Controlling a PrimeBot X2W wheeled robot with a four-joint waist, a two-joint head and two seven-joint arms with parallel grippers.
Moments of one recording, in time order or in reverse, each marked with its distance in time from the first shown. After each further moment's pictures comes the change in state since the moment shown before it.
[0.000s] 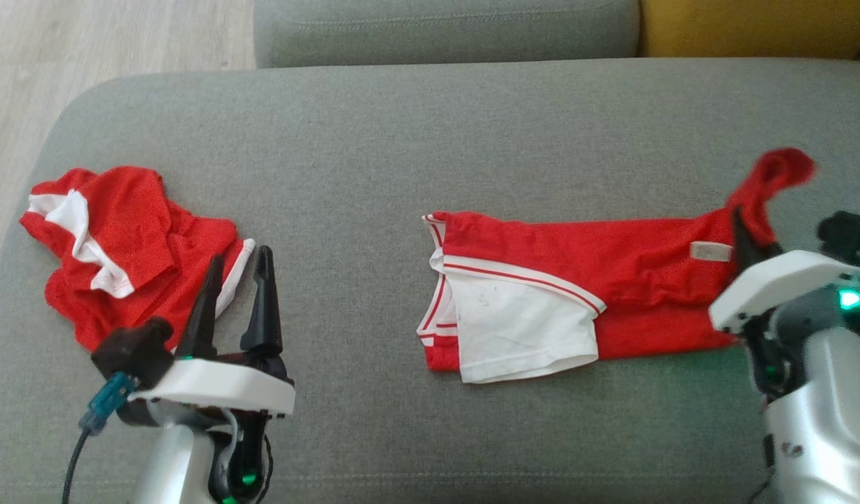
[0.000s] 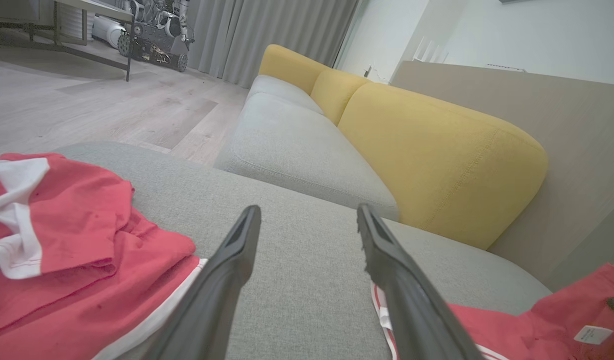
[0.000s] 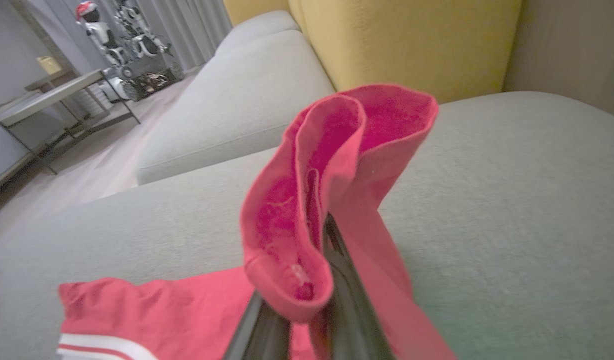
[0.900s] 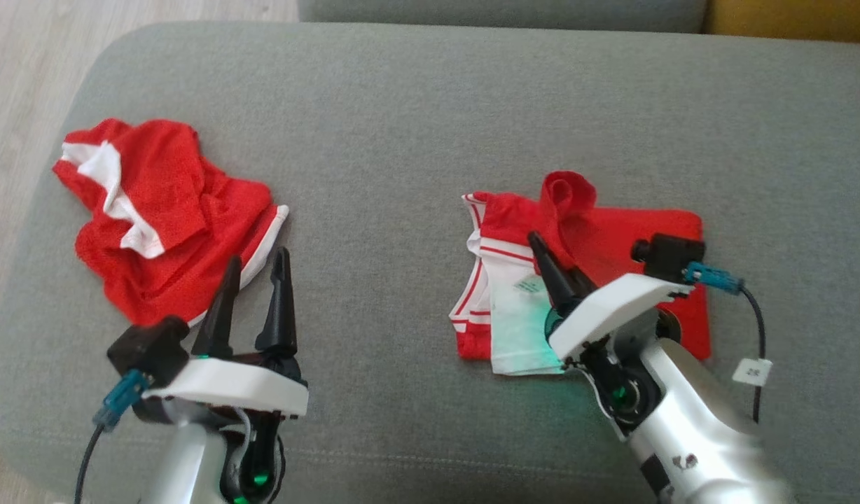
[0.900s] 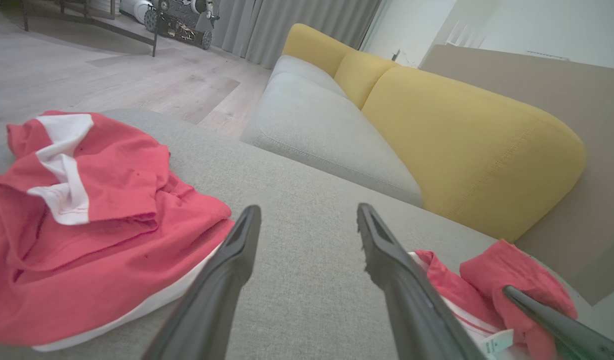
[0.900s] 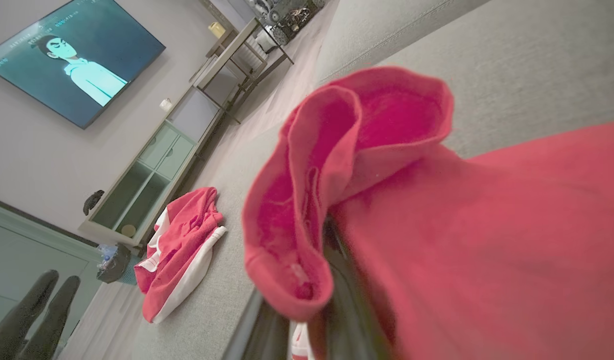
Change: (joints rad) left arm 0.001 0.000 -0.038 0.002 -0.025 0.001 0.000; right arm -0.048 0.033 0.639 0.080 0.609 0.000 -0.154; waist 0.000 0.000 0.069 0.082
